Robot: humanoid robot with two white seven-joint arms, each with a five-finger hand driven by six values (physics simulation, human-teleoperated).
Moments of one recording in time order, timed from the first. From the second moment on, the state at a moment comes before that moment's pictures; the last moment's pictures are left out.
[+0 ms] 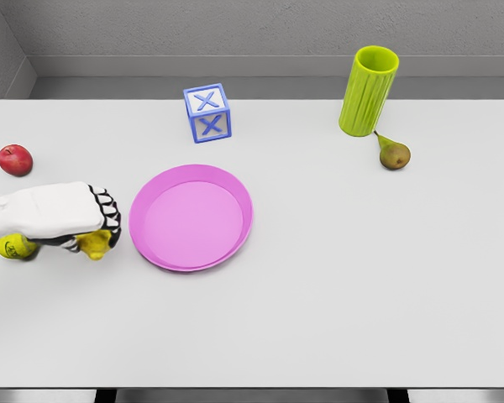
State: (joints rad) left arm -0.34 1.04 -0.41 -1.80 -0.36 -0.61 -0.59; right arm 0.08 0.00 0.00 0.05 0.15 -0.25 0.00
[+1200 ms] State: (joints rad) left arm -0.44 0.92 -0.42 -1.80 -0.37 -0.61 -0.60; right arm 0.08 0.00 0.00 0.05 0.15 -0.25 0.00
